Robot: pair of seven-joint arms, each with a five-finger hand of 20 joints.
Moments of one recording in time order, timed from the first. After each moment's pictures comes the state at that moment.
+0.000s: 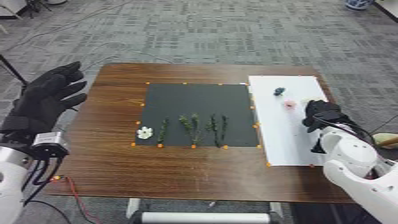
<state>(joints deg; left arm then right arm) 128.2 -50.8 -116.6 -129.5 45.2 3.5 -2.4 -80.9 -32.2 55.3 -99.2 -125.7 3.9 36.9</state>
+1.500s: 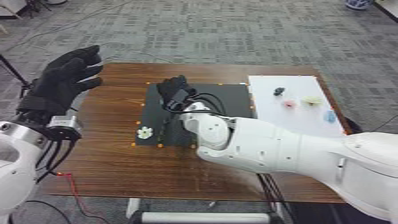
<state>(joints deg) 118.1 -44.4 -109.1 -126.6 45.2 3.2 -2.3 -28.7 -74.0 -5.9 -76.4 -121.9 19.7 33.9</state>
